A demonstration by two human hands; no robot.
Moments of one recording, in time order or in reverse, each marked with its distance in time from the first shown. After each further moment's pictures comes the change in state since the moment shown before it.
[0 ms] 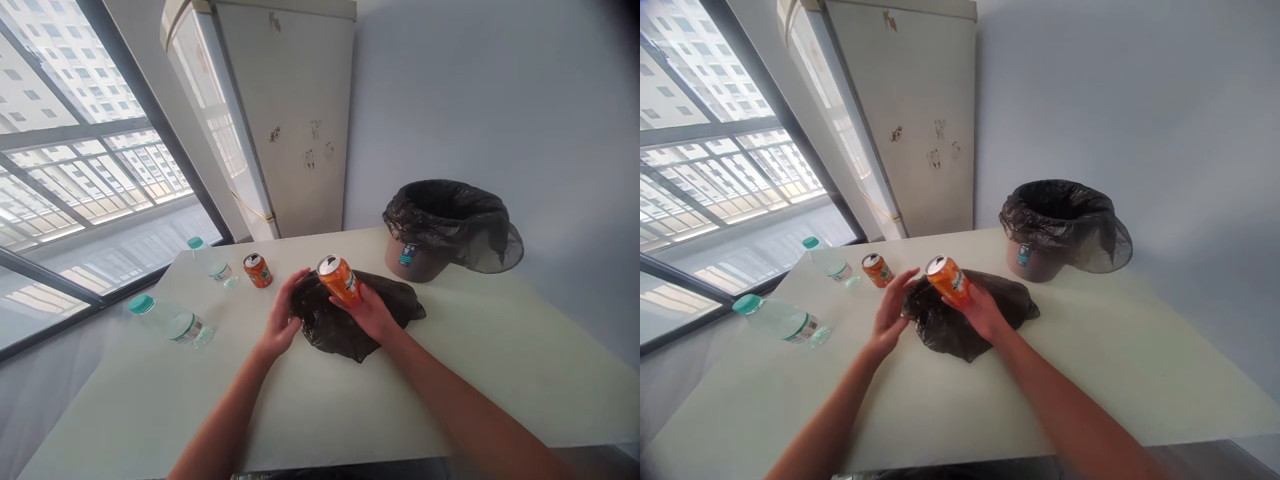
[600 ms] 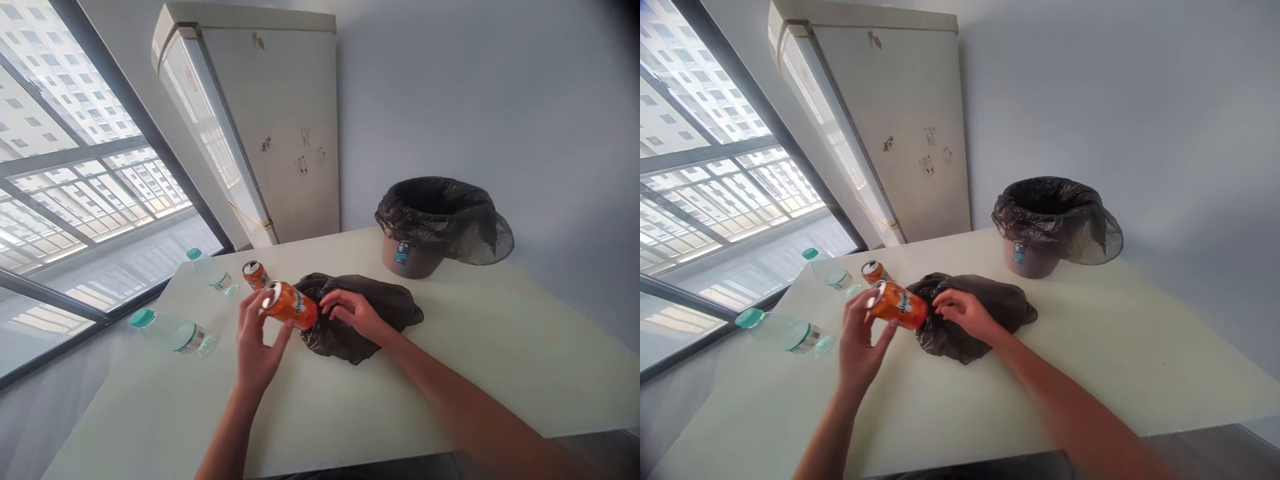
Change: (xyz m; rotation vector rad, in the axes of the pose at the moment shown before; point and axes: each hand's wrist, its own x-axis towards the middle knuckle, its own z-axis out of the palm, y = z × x) left_hand -0.026 0.053 -0.014 0.443 0.340 -0.151; right_hand -0.003 -0.001 0.010 -0.626 -0.180 -0.106
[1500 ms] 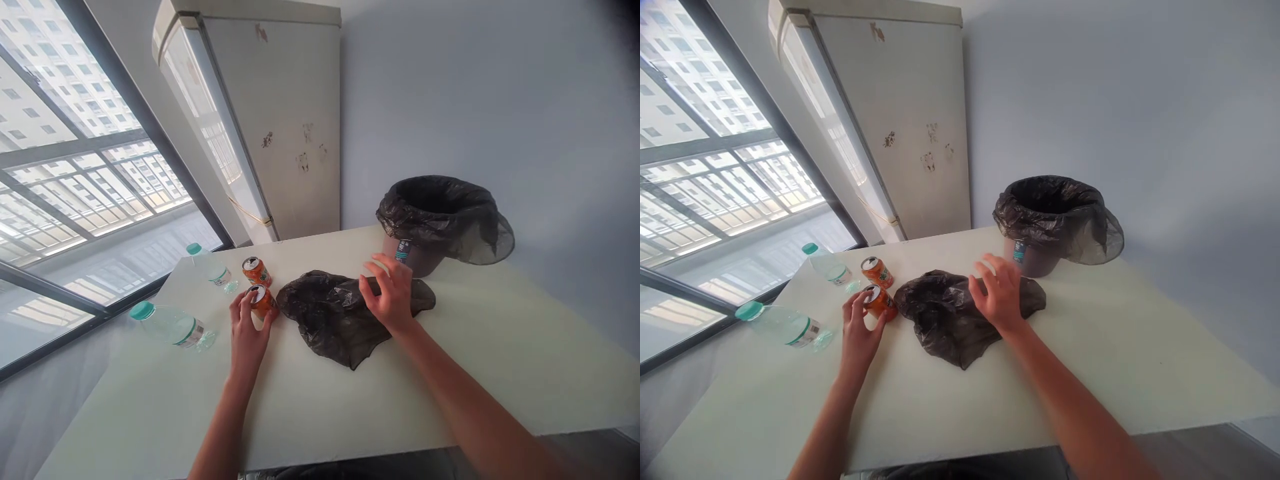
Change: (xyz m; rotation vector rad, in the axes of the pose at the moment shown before) left_hand -0.013 -0.071 -0.005 0.408 0.046 -0.153; right_hand -0.009 -0.025 -0.041 -1.144 0.684 -0.488
